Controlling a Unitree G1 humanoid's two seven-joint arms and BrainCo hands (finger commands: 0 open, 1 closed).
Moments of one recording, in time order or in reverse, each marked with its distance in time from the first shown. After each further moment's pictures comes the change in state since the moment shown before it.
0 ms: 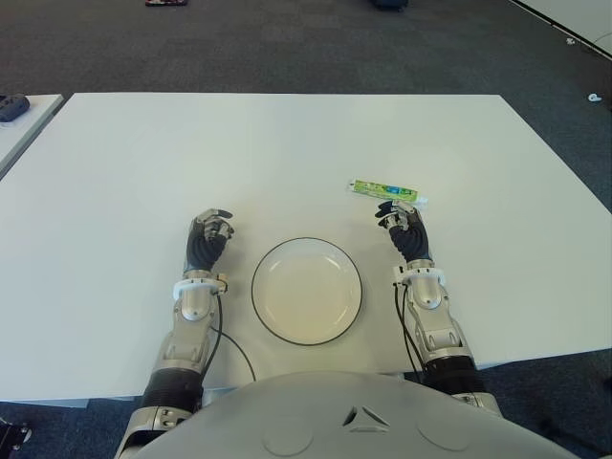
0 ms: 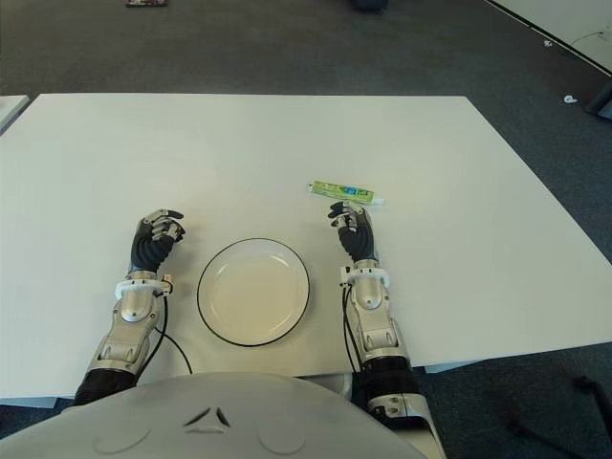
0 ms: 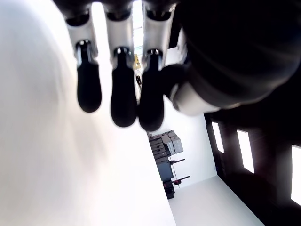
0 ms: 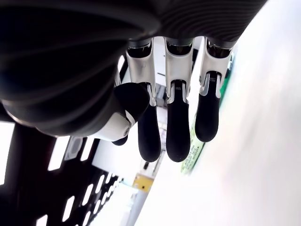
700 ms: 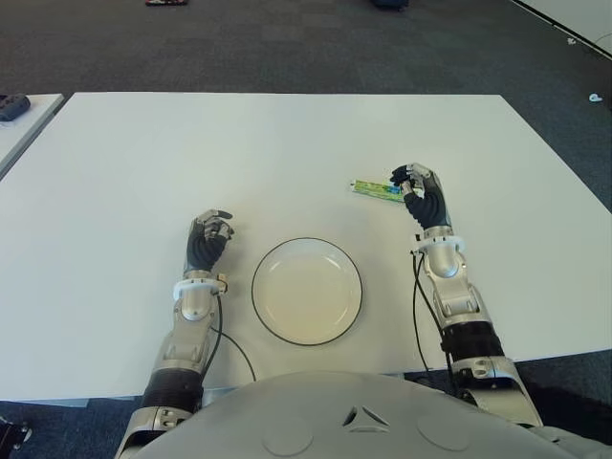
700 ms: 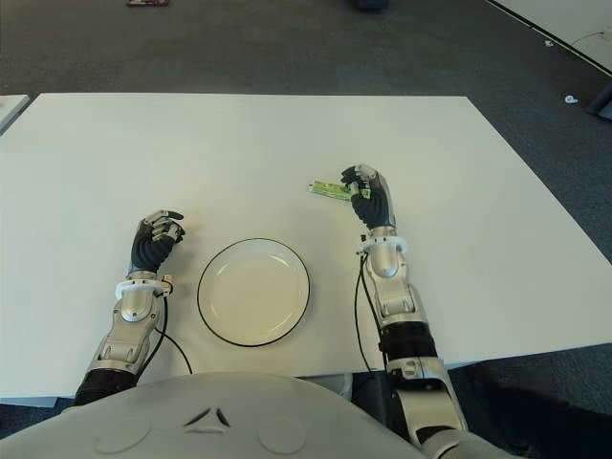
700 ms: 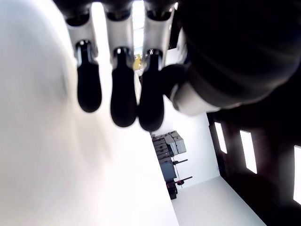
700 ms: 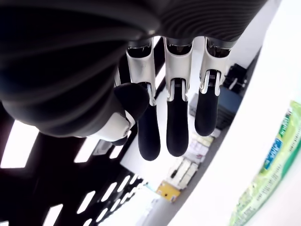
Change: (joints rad) left arm 0.000 -0.001 0.000 -0.003 0.000 0.015 0.000; right arm -0.209 -0.122 -0.015 0.071 -0.039 -0.043 -0.002
